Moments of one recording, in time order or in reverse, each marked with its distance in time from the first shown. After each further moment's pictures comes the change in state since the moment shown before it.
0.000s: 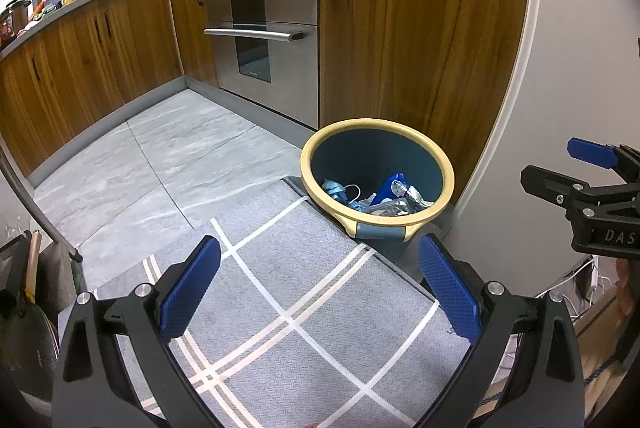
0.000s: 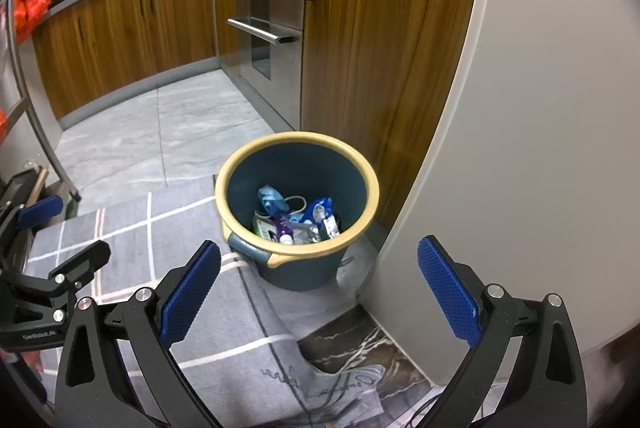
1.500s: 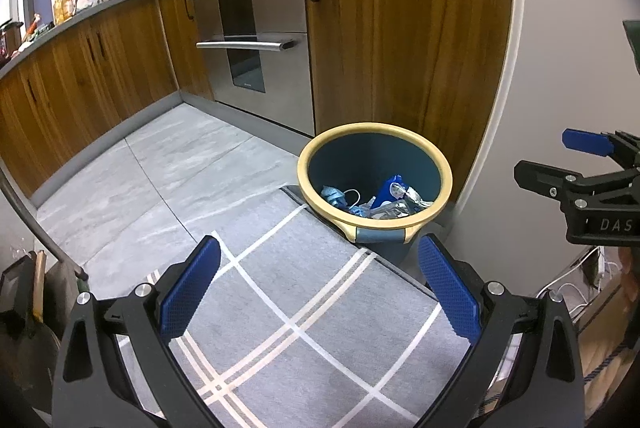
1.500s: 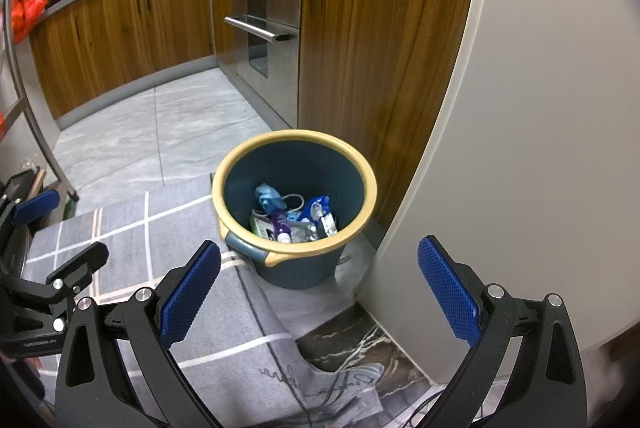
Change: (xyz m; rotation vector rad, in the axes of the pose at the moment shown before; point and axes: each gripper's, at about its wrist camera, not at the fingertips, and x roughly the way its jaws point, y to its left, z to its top) left arm -0.002 -0.007 0.002 0.046 -0.020 0.018; right arm 0.003 -0.004 0.001 -0.002 0.004 0.000
